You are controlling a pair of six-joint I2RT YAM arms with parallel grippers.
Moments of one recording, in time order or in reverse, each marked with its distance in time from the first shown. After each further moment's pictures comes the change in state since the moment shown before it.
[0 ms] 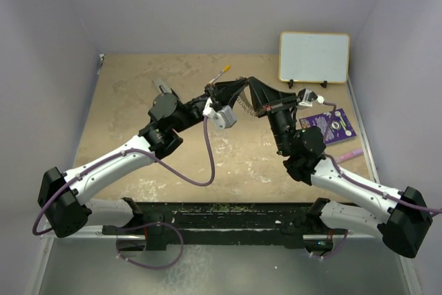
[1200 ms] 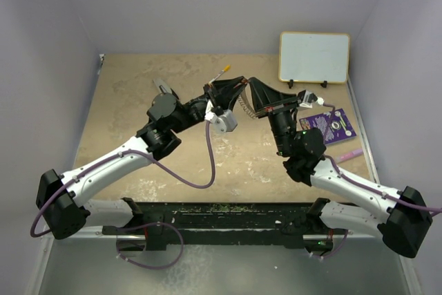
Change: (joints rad) left arm 0.000 -0.019 0.000 -0.047 -0.003 0.116; right arm 0.000 0.002 -0.026 0.049 0.003 0.039
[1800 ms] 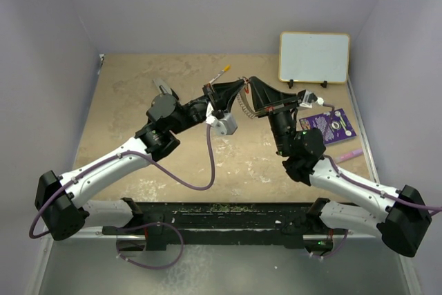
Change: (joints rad) left arm 0.000 -0.013 -0.010 -0.021 0.006 0.046; right arm 0.000 0.005 0.000 0.025 0.002 0.004
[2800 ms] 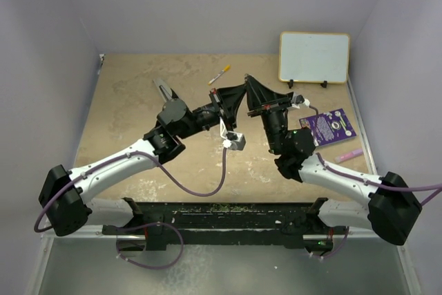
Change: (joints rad) left arm -0.030 0.035 -0.065 0.025 0.003 0.446; right arm 0.000 0.130 -0.020 0.170 -0.001 0.226
